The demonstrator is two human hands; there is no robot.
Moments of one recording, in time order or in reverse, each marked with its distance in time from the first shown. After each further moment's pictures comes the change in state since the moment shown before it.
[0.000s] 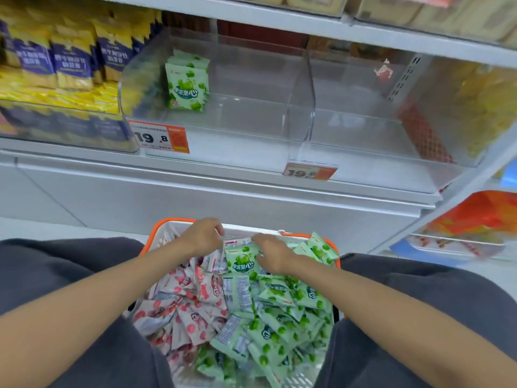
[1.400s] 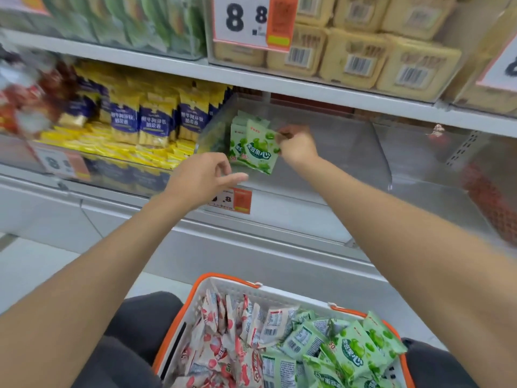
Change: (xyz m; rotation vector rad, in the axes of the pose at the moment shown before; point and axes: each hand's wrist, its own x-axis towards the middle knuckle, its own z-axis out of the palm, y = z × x) left_hand 0.018 0.003 -0.219 0.147 0.657 0.212; right_hand 0.144 -0.141 -0.284 0.746 0.785 -0.124
